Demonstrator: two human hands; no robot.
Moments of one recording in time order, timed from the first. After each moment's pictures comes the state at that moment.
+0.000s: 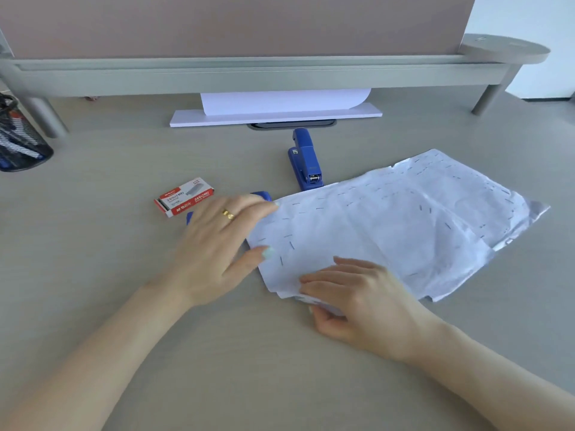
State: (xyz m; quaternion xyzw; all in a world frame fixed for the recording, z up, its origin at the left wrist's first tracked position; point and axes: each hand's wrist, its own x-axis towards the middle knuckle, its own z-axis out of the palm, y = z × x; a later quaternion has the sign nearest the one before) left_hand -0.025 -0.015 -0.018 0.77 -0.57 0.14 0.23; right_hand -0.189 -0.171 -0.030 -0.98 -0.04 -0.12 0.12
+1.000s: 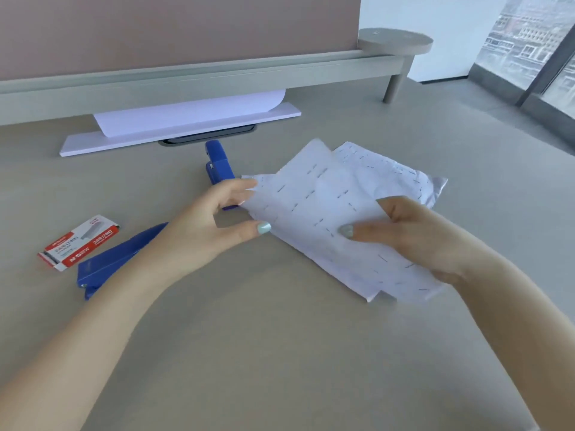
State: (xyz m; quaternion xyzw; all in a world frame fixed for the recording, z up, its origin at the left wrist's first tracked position) left_hand -0.034 -0.112 0.018 0.73 -0.48 -0.23 0.42; right_hand -0.237 -0.270 0.045 -0.79 0.29 -0.05 0.54
